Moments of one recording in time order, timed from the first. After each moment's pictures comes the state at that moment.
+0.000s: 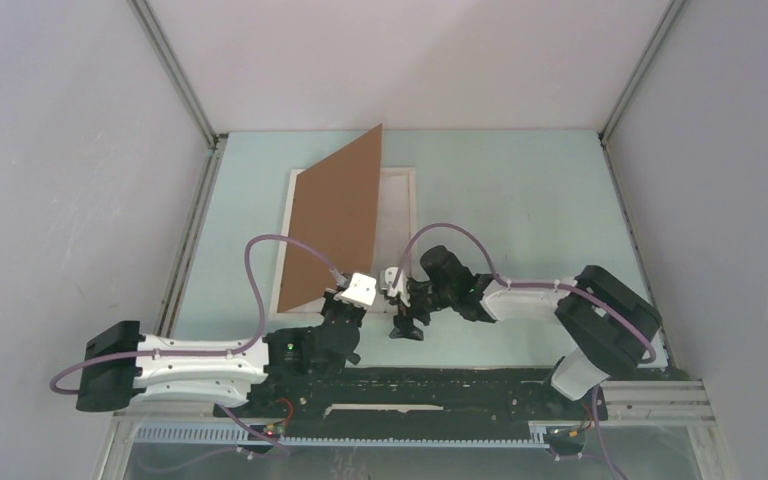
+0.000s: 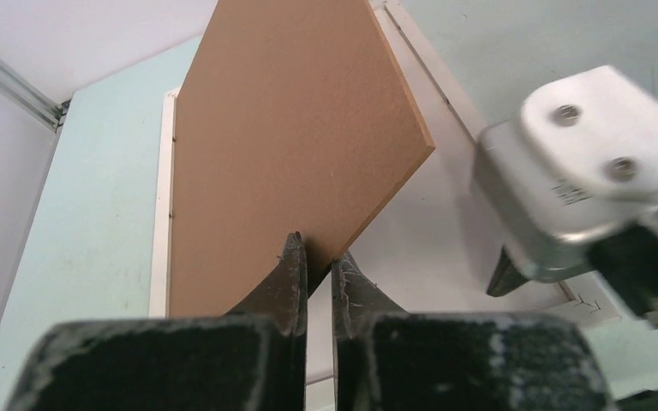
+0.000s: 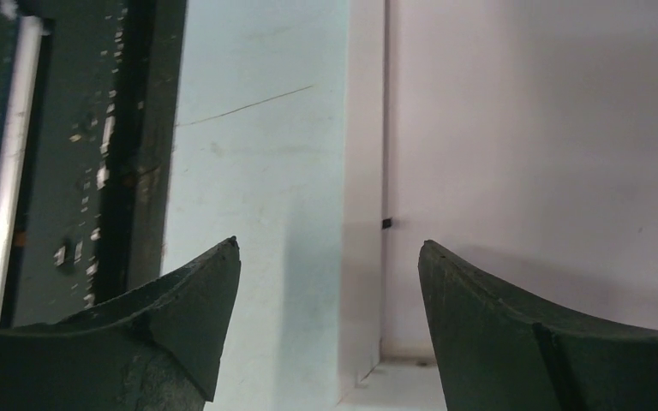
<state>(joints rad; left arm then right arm) -1.37 0.95 0.42 0.21 -1.17 -0.03 0.86 1.55 0.67 0.19 -0.65 -0.41</state>
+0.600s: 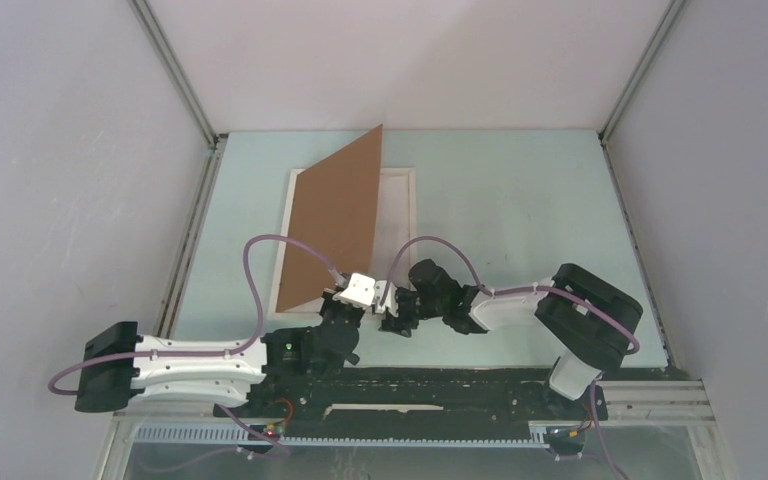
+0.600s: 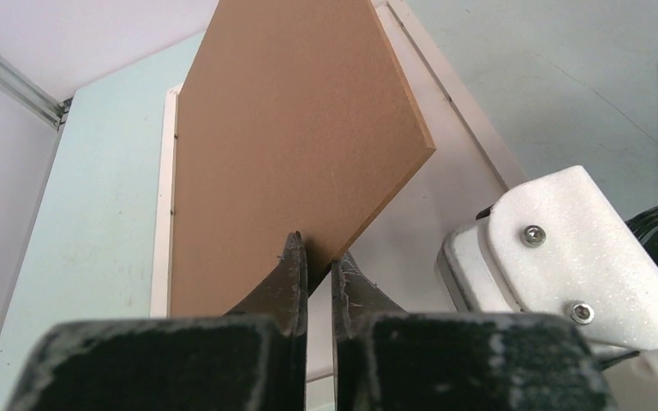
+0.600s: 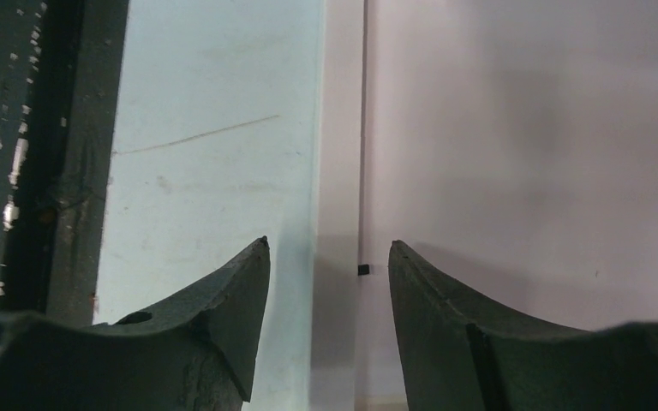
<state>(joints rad) -1.37 0.93 0.42 0.18 -1.17 -0.03 0.97 1.66 0.67 0.40 -0.46 -0.47</state>
